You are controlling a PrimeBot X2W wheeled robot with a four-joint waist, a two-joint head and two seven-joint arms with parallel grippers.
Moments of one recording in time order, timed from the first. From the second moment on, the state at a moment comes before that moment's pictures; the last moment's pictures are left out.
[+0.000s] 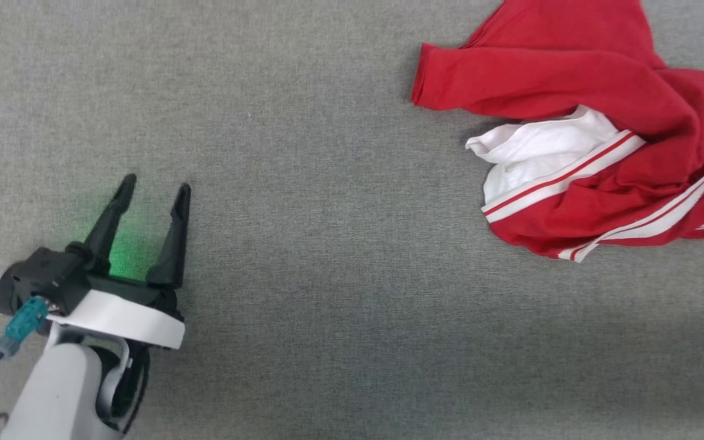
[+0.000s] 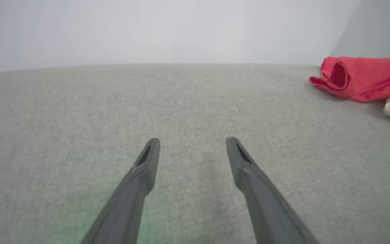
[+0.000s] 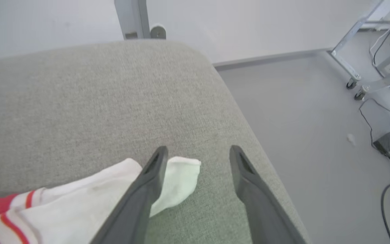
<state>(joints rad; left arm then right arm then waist) -0.27 0.32 -0.15 0.16 -0.37 -0.13 -0.26 -0.68 -0.71 -0.24 0.75 0.51 0.13 0.22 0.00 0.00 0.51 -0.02</state>
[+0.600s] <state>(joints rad) -0.75 0.69 -0.81 -0.02 -0.79 -0.13 0.18 -0.48 -0.53 -0.19 0.44 0.53 0.13 -0.12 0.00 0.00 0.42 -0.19</state>
